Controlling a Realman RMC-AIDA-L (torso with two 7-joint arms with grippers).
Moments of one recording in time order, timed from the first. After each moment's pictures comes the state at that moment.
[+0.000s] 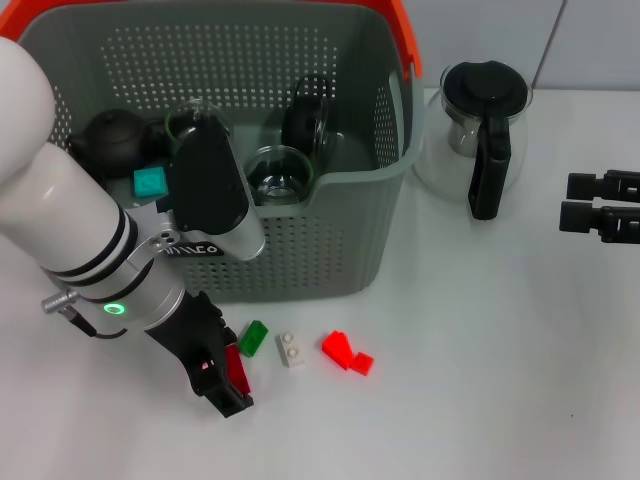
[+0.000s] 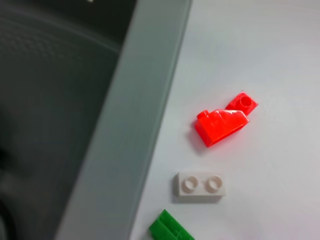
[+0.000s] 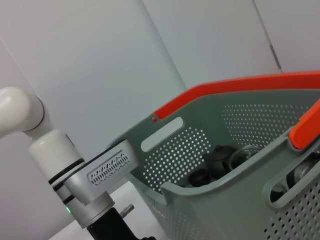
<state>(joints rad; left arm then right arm) -0.55 -2.18 1.41 1.23 2.67 1.55 -2.10 0.50 1.95 -0.62 -0.82 -1.94 -1.83 1.79</state>
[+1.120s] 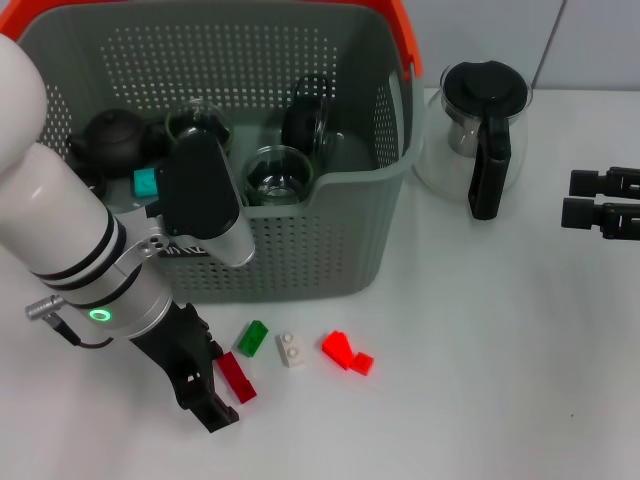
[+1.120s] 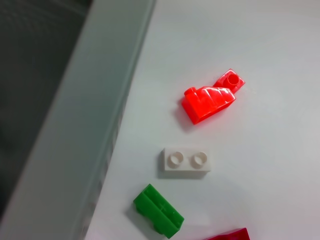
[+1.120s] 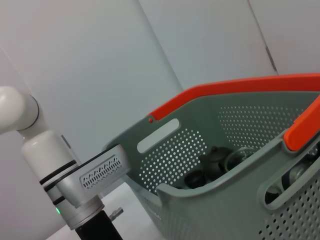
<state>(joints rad) -0.55 -2.18 1.40 1.24 2.69 1.61 -2.11 0.50 1.95 -0.62 -0.82 -1.94 -1.83 1.79</state>
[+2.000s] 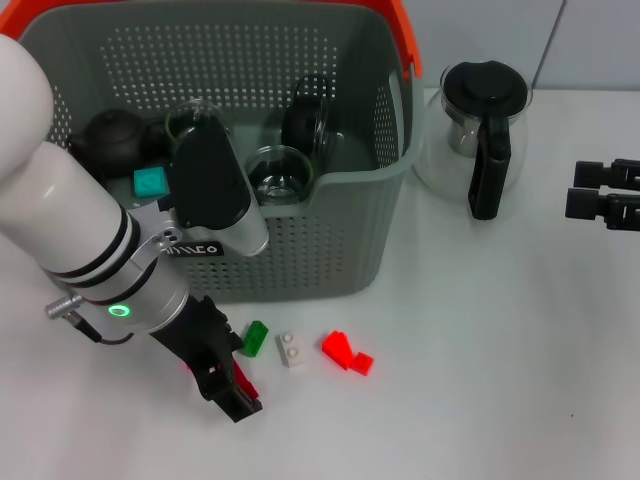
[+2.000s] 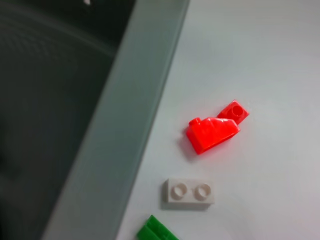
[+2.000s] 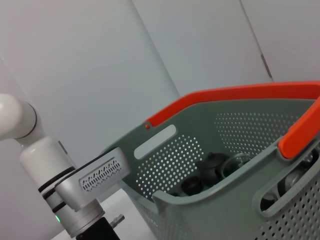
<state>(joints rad) -0.55 -2.18 1.41 1.23 2.64 1.57 -2.15 0.51 1.95 -0.60 -0.82 -1.95 -1.83 1.79</state>
